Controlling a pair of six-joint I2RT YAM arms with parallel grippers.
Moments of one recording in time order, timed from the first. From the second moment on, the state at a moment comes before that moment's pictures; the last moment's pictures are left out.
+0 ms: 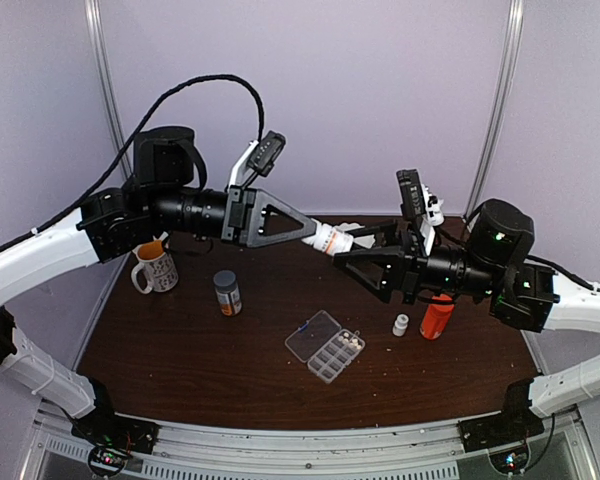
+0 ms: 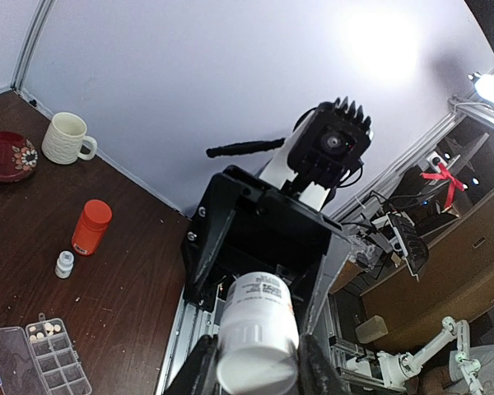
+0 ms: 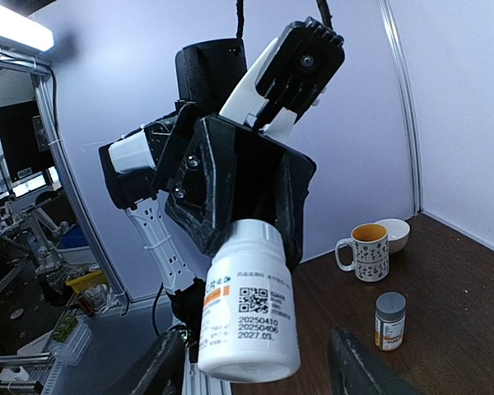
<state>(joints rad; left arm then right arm) -0.96 1.36 1.40 -0.18 0.70 -0.60 1.05 1.05 0.88 0.30 -0.31 0.29</state>
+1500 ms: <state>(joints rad) -0.98 1.37 1.45 -0.30 0.61 -0.92 1.11 1.02 0.86 0.25 -0.11 -0.37</state>
